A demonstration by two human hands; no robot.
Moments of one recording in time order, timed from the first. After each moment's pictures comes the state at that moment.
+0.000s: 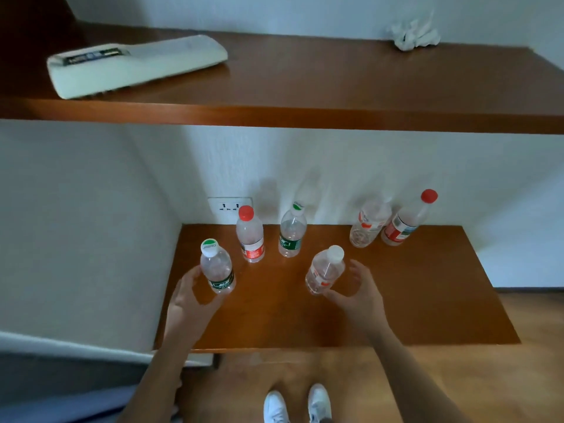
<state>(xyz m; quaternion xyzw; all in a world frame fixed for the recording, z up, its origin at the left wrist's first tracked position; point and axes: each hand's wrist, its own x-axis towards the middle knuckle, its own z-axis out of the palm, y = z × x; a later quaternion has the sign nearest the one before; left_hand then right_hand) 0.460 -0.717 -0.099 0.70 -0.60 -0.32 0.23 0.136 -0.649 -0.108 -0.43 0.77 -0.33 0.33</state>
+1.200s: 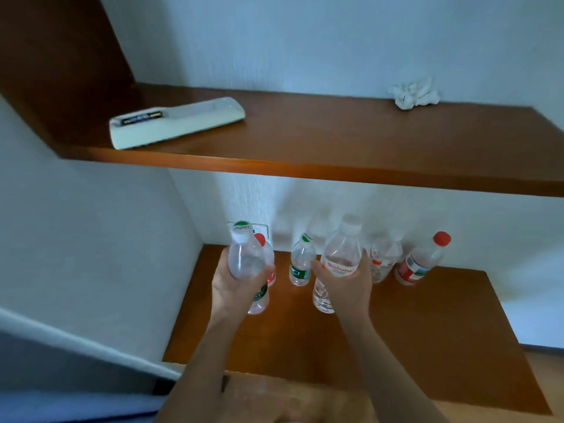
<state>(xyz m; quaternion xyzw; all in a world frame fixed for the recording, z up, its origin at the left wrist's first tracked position) 0.369 -0.742 -0.013 0.62 -0.53 -0.37 0.45 0.173 -0.717 -0.012 -0.39 0.69 -0.53 0.31</state>
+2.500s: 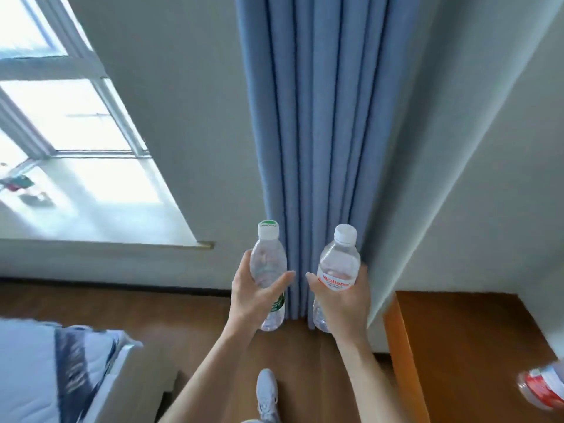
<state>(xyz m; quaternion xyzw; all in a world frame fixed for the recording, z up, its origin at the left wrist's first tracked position) 0.441 -0.355 0.021 0.78 -0.01 0.03 0.63 0.406 -0.506 -0.006 -0.71 0.20 -0.24 0.63</state>
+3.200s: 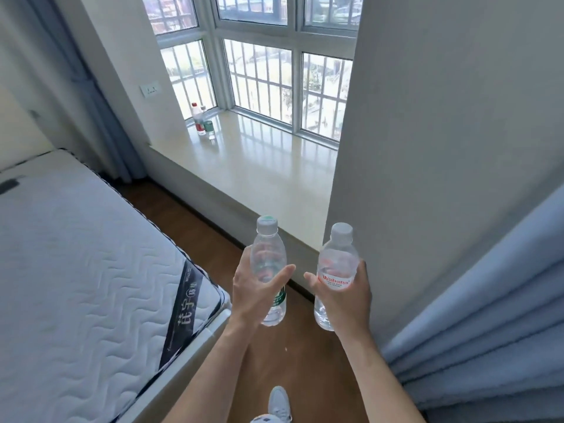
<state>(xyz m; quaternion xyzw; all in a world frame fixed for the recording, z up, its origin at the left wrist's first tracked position) 0.535 -0.071 0.001 0.76 0.22 0.24 0.57 0.588 -0.224 -0.008 -0.78 -0.01 -0.01 0.62</state>
